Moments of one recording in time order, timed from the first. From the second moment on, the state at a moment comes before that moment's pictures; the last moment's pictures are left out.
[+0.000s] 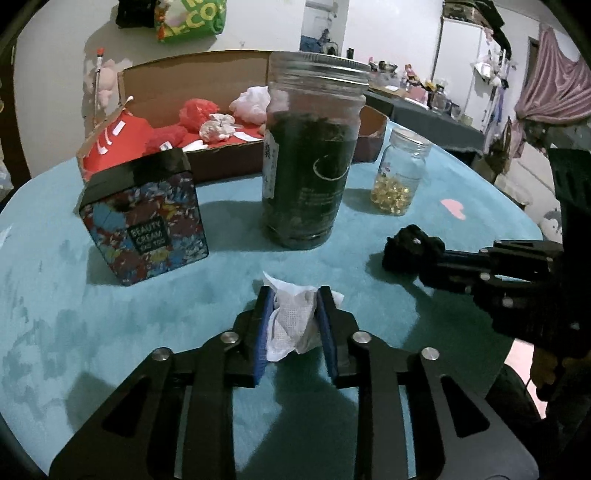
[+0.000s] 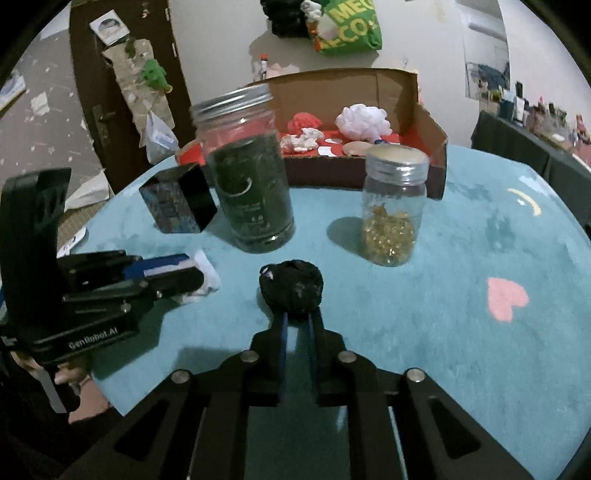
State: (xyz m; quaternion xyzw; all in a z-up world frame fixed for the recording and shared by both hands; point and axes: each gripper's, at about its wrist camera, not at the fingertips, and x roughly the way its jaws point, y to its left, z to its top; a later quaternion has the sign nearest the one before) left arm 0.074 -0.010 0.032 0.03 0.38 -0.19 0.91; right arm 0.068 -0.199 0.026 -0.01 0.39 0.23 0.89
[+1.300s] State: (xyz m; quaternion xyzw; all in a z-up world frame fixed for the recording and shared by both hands) left arm 0.071 -0.015 0.050 0.05 0.36 -0.17 0.92; right arm 0.077 -0.192 0.035 -0.05 0.33 0.22 0.92
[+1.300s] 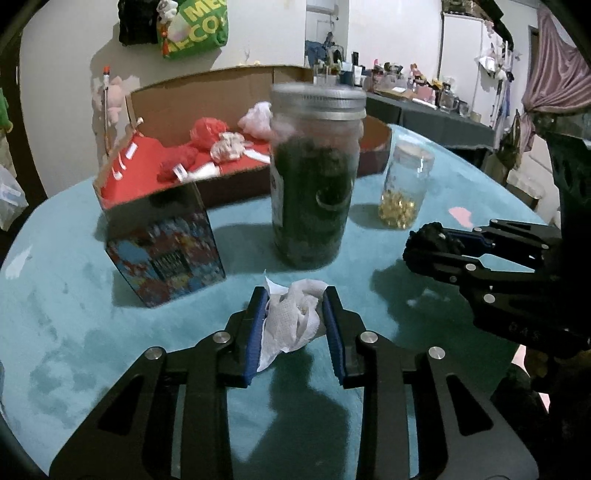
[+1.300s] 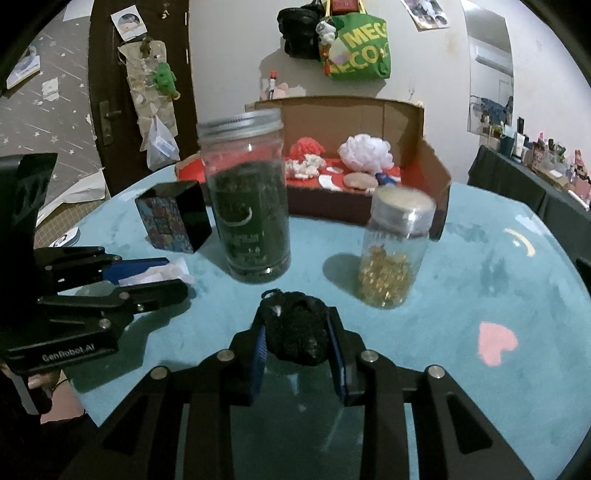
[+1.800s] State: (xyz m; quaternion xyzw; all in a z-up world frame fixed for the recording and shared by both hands) left arm 0.103 -0.015 0.088 0.11 0.38 -0.17 0.90; right arm 0.106 -0.180 0.075 -0.12 0.33 0.22 0.91
